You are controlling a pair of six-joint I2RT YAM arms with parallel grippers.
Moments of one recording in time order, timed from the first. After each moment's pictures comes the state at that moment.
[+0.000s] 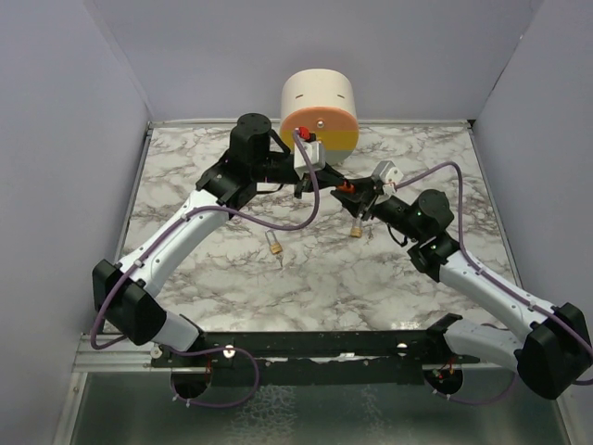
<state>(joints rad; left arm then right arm) -0.62 1.46 1.43 -0.18 0.95 0.39 0.57 1.07 0.69 0.59 -0.42 -0.12</state>
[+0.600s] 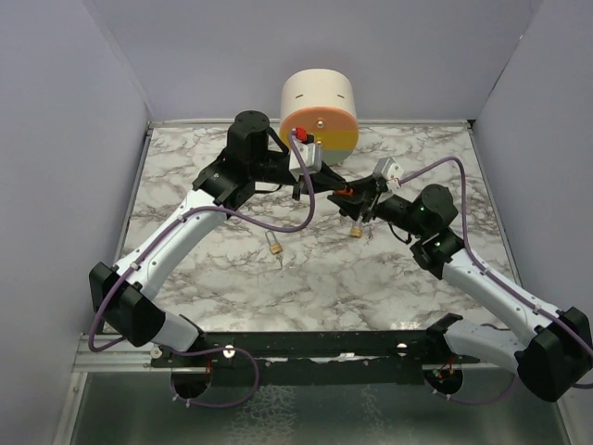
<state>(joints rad) -0.62 1.47 1.46 -0.20 1.01 0.41 0.56 1.06 0.74 0.50 -0.52 -0.06</state>
